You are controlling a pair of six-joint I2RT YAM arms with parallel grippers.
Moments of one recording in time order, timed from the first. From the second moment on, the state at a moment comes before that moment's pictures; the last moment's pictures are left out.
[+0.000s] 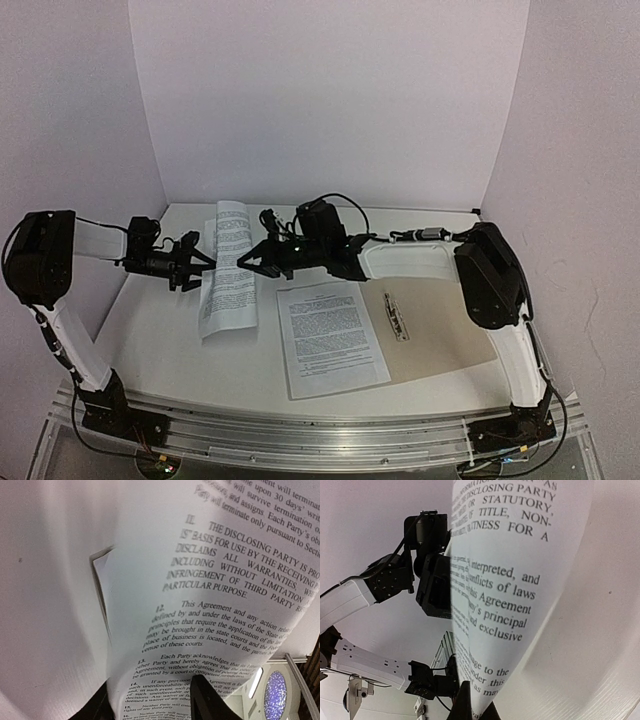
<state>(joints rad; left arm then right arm) -0.01 1.74 0.95 -0.32 1.28 -0.37 0.91 2.28 1.77 0.18 -0.57 0.92</state>
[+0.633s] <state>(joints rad) -0.10 1.74 1.34 -0.78 1.13 0.03 0.84 2.13 1.52 0.21 -0.52 0.89</state>
